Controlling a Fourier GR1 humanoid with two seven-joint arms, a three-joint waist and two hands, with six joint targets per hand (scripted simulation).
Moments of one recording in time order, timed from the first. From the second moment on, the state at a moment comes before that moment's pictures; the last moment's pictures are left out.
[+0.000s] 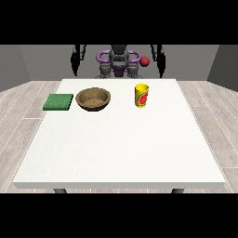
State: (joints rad) left arm -0.01 0.08 0.01 -1.55 -0.01 0.02 0.01; right arm 0.00 -0.12 0.01 -1.55 -0.02 -0.01 -0.04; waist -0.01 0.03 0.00
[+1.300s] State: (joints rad) left arm -0.24 0.01 -0.02 -1.73 0.00 0.19 0.19; right arm -0.07 -0.08 -0.01 -1.91 -0.13 -0.05 0.26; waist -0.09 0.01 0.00
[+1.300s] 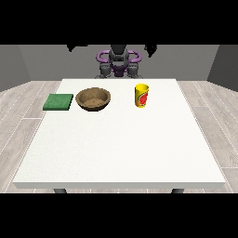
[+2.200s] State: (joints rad) left arm -0.35 0.09 0.12 -1.18 0.03 0.06 -0.33; right arm -0.14 -0.17 -0.19 -1.70 -0.24 0.10 0.01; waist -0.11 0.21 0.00
